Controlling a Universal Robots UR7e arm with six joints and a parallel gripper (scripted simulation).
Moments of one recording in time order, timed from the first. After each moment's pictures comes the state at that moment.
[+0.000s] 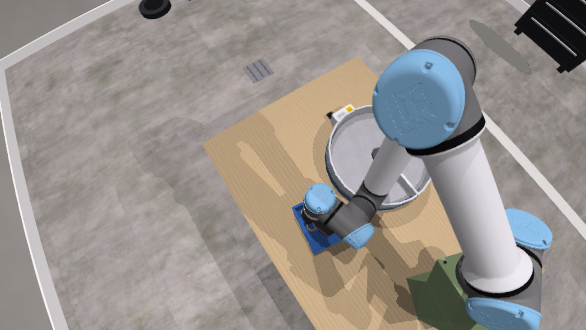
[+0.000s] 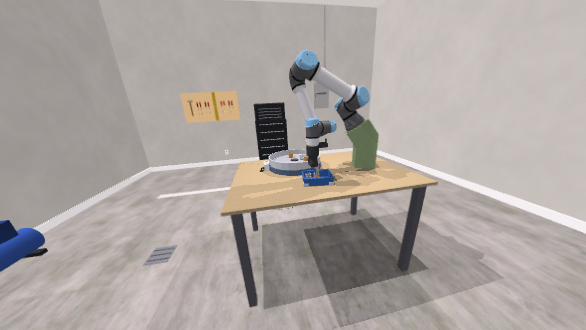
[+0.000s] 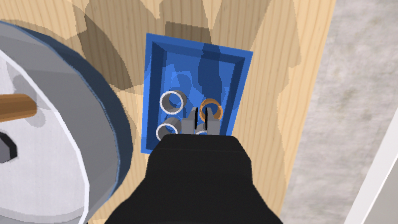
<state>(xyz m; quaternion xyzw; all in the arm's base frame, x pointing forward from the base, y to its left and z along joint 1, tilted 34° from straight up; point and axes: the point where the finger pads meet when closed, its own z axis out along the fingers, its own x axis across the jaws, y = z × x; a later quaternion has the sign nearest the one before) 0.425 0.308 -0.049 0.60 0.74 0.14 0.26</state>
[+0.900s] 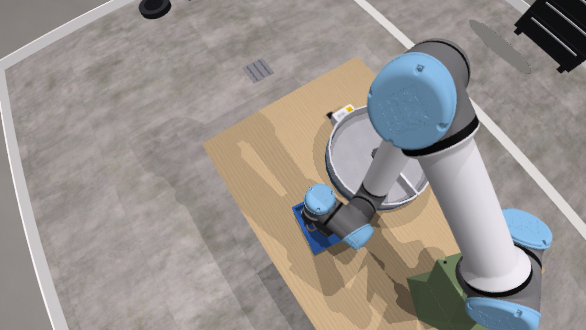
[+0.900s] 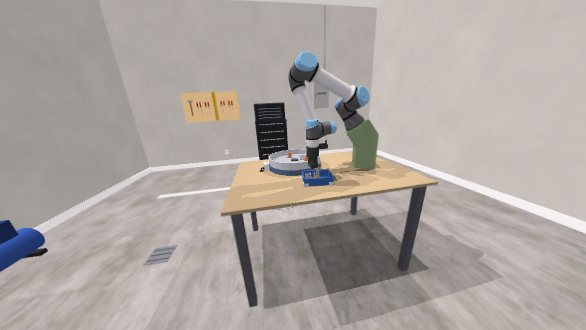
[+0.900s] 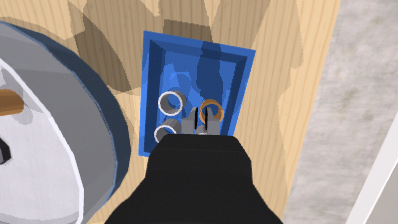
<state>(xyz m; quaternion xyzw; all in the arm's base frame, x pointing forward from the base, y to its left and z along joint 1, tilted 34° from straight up) 0.429 0.307 -0.055 0.60 0.74 0.14 0.26</state>
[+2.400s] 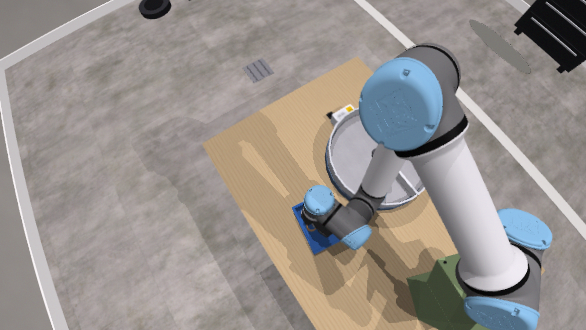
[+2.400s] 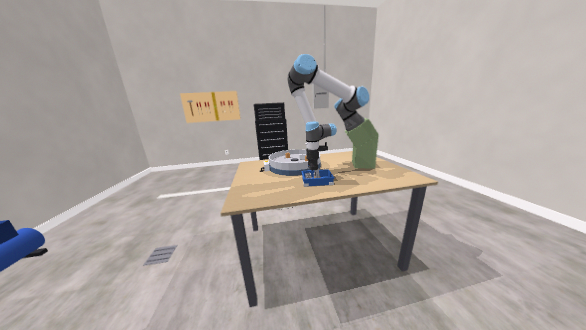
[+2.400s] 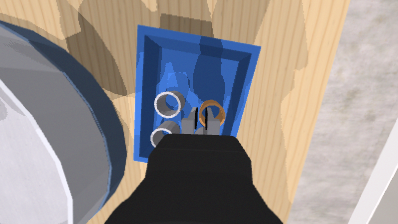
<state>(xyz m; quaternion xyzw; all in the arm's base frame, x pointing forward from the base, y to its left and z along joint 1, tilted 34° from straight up) 0.437 0.306 -0.066 0.60 0.74 0.14 0.26</state>
